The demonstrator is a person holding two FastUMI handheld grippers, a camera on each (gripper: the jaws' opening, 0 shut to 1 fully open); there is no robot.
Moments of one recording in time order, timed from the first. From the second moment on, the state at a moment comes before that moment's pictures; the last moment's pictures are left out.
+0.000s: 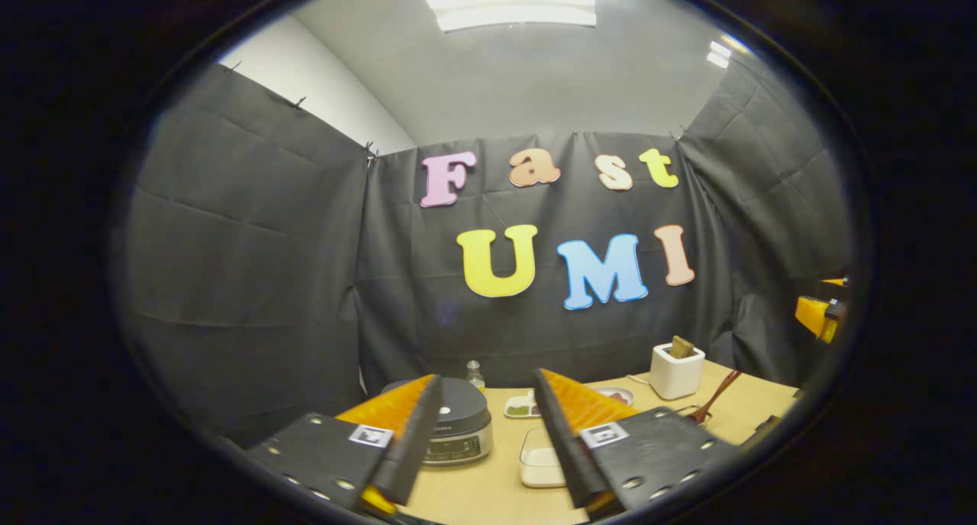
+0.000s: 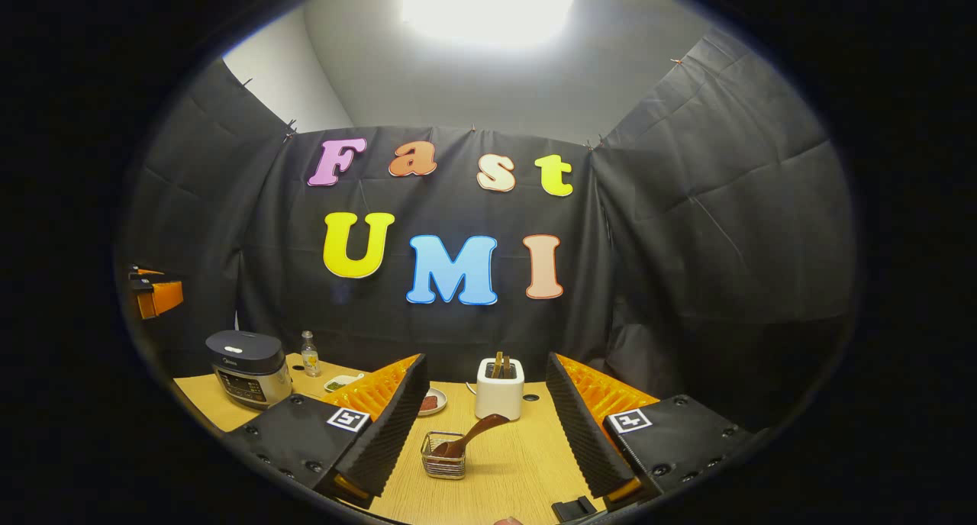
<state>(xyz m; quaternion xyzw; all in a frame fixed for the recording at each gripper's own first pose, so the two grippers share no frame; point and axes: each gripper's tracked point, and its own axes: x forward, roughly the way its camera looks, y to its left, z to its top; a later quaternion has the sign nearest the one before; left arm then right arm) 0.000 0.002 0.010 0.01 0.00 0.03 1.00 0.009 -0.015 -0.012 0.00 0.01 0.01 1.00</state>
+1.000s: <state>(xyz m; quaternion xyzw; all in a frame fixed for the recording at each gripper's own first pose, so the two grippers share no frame) 0.013 0.017 0.018 -0.01 0.00 0.06 1.00 0.012 -0.045 -0.025 0.02 0.01 0.04 1.00</state>
